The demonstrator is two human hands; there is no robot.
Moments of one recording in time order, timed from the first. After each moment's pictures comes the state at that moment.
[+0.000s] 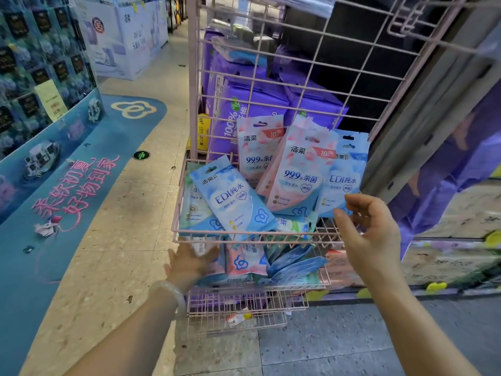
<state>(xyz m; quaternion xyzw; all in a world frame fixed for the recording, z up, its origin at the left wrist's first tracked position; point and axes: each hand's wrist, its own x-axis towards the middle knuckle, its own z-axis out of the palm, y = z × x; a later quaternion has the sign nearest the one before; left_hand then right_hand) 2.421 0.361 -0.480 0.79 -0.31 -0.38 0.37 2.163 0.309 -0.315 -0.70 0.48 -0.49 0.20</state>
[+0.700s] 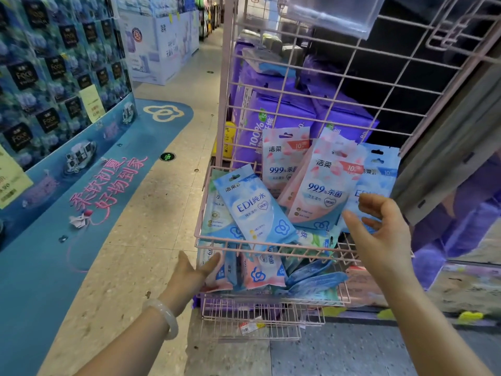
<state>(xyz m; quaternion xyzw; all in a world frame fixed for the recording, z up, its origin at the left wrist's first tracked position) 2.431 0.399 -0.457 0.73 -0.18 -0.42 0.51 2.185 0.291 -0.303 -0.70 0.50 -0.45 0.25</state>
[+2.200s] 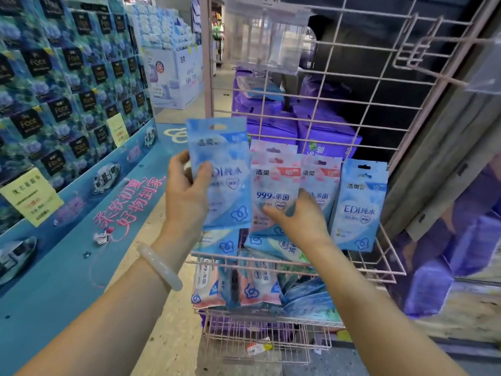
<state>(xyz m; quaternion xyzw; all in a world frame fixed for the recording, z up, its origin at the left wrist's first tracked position) 2.406 0.357 -0.265 0.52 -0.29 -0.16 0.78 2.263 0.246 -0.309 -0.80 0.48 -0.27 0.25</state>
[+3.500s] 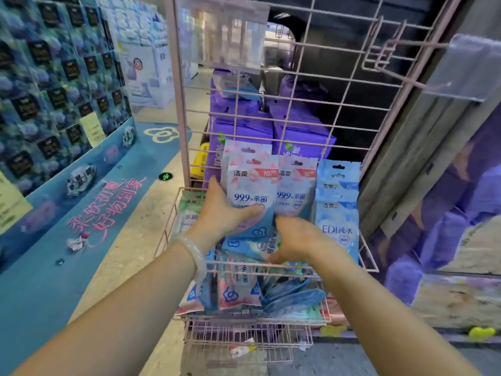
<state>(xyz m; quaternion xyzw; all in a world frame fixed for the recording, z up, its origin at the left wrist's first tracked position) 2.379 0.293 -0.306 0.69 -0.41 -0.25 0.55 2.229 0.247 -0.287 -0.88 0.44 0.11 0.13</state>
